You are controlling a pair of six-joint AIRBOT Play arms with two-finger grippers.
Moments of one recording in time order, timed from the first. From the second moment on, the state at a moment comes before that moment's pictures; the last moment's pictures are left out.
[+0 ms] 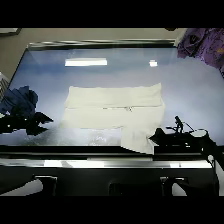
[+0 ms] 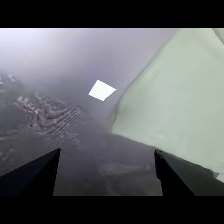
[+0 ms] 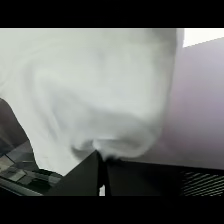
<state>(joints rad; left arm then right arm) 0.48 -1.34 0.84 0.90 -1.19 -1.41 -0.29 -1.12 0.44 -0.71 1.04 1.26</state>
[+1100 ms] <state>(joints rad) 0.34 -1.45 0.88 0.81 -1.12 -1.34 -0.29 -0.84 0.46 -0.81 1.15 1.42</state>
